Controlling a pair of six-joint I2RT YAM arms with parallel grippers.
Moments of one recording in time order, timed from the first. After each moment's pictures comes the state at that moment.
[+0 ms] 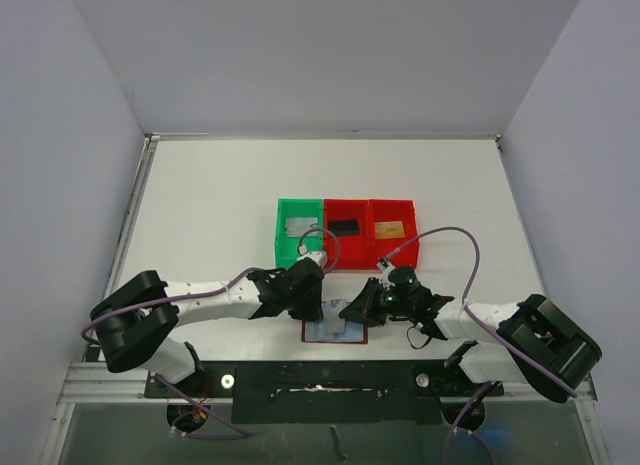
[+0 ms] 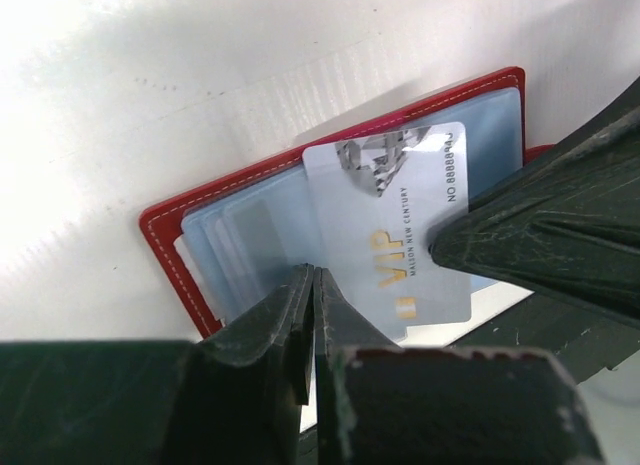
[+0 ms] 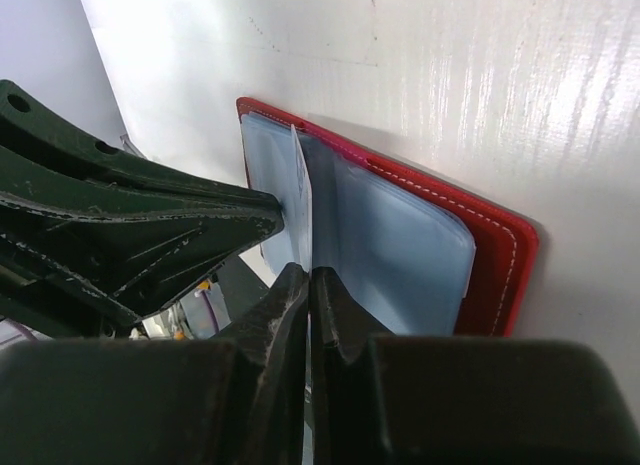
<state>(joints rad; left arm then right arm) -1.04 1.50 0.73 -0.21 -0.01 -0.83 0.69 1.27 0.22 0.38 -0.41 1.15</state>
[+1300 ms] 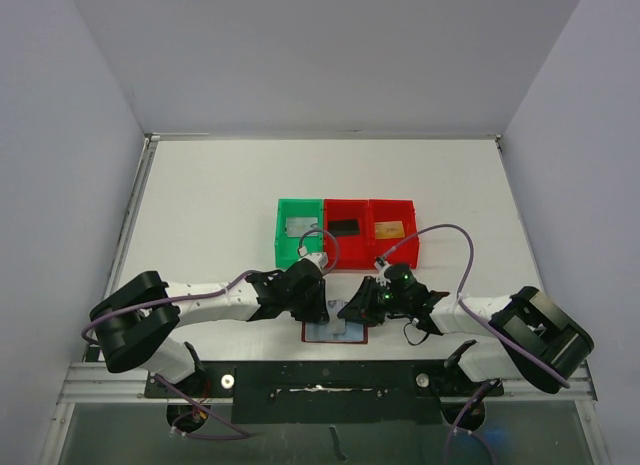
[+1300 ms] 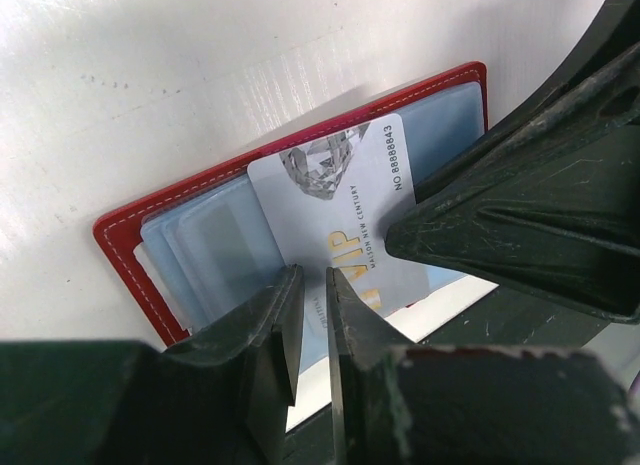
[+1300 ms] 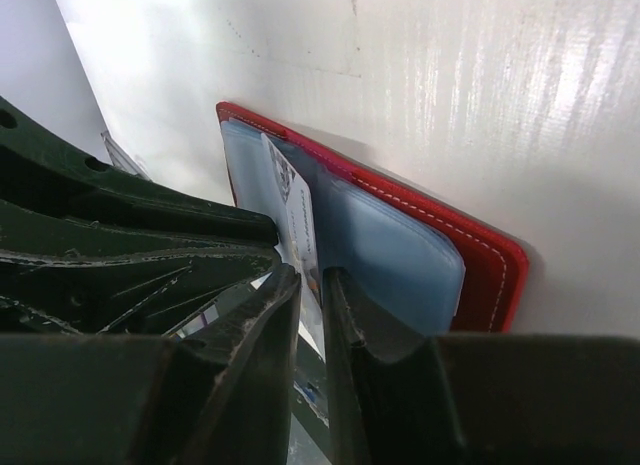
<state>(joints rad) -1.04 1.49 0.68 -0.12 0.04 -0.86 0.69 1.32 0.26 0.34 -0.42 1.11</state>
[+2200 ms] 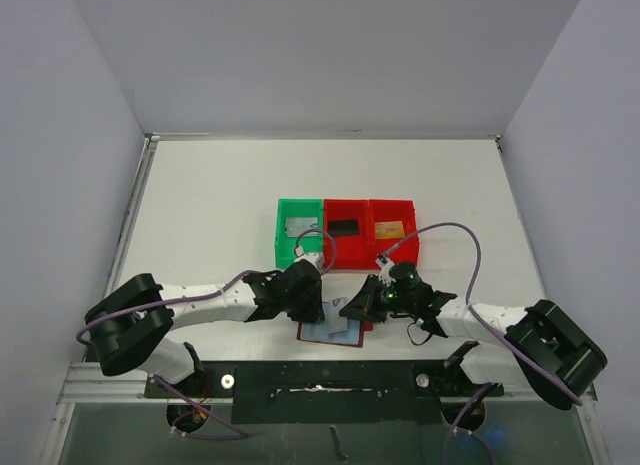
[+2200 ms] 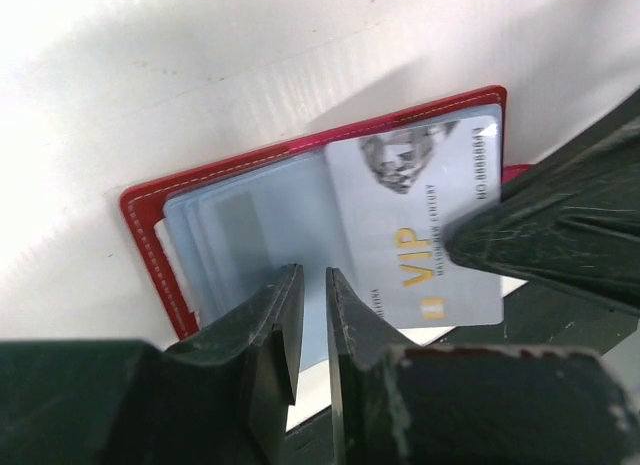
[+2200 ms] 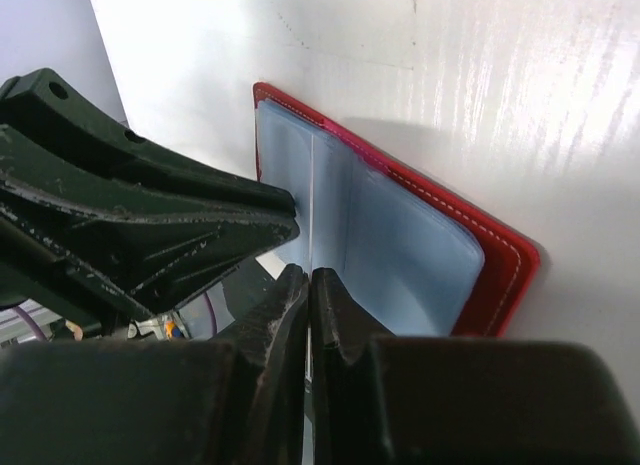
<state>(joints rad) -1.04 1.47 0.69 -0.16 0.00 -0.86 0.68 1.24 0.26 0.32 -0.45 1.09</state>
